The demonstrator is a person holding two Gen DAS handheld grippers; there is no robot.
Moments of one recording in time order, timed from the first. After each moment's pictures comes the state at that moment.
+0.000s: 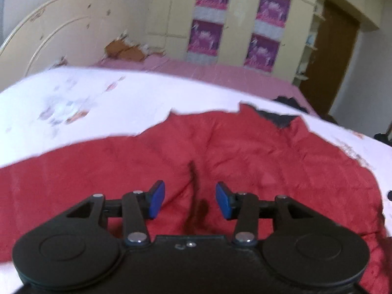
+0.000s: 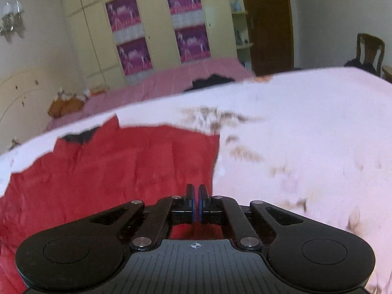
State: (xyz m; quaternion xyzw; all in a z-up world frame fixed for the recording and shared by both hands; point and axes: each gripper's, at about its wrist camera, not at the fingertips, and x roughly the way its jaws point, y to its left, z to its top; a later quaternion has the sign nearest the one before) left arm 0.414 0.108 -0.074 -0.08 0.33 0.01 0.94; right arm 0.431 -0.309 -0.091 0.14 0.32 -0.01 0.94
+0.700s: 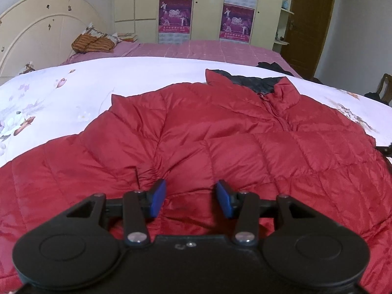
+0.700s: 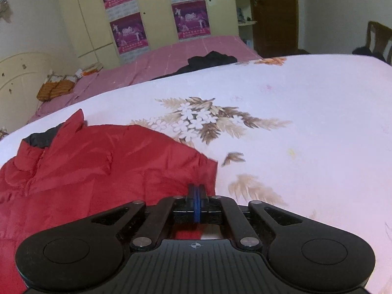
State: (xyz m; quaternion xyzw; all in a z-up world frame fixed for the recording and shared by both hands) left arm 0.468 0.068 -0.113 -0.01 0.39 -0.03 0.92; right arm 0.520 -0.336 -0.128 0.13 0.38 -0.02 0.91
